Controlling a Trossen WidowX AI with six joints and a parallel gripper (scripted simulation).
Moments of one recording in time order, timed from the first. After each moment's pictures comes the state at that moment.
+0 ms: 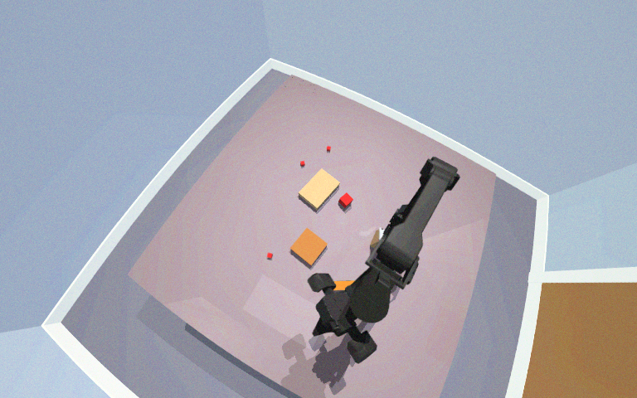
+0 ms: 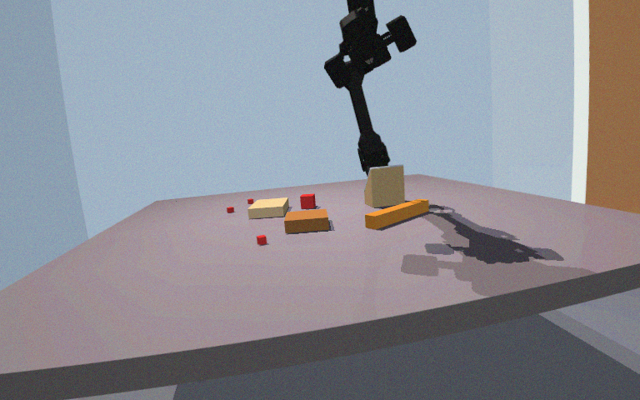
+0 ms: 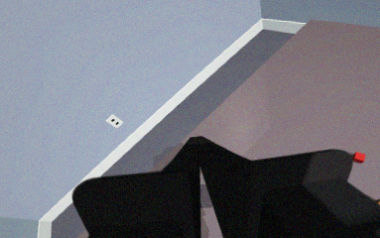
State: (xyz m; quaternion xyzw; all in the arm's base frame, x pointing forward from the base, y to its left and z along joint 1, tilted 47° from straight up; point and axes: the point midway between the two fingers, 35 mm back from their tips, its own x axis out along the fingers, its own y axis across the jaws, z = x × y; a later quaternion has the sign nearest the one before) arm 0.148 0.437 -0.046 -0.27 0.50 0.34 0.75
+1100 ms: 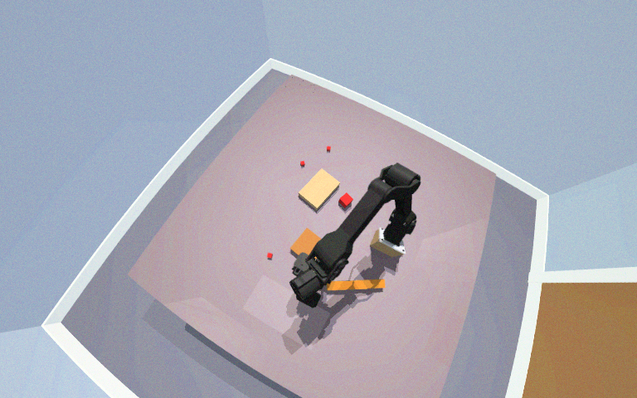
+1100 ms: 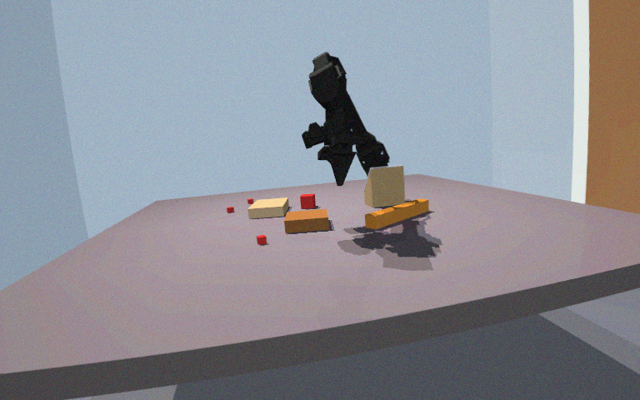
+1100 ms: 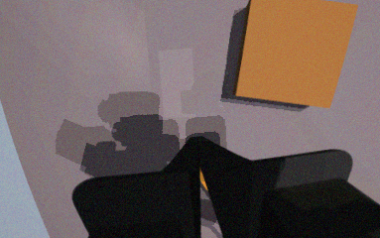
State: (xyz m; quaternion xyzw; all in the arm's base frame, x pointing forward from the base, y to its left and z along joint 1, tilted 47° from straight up) arm 0.205 0.222 -0.136 -0.21 0.64 -0.19 0.71
